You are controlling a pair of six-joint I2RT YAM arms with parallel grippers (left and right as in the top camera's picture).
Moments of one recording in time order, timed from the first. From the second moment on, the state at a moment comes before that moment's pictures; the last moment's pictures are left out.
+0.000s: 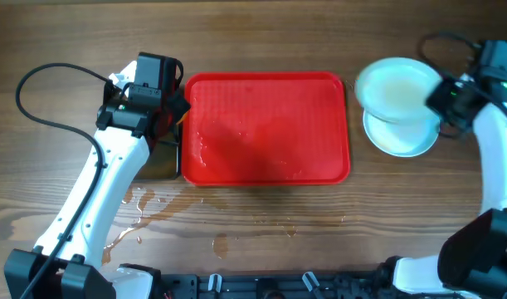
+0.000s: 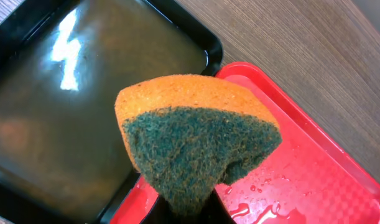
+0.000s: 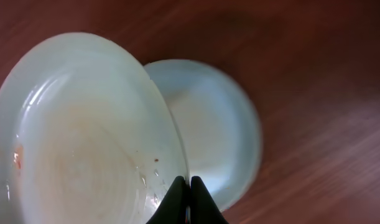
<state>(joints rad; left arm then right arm) -0.23 1.48 1.21 -0.77 -0.21 -0.89 -0.33 1.60 1.33 -0.86 0.02 0.38</state>
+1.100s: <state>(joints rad) -0.01 1.81 1.12 -0.54 -0.15 -0.35 -0.13 1.57 1.08 -0.76 -0.25 0.31</state>
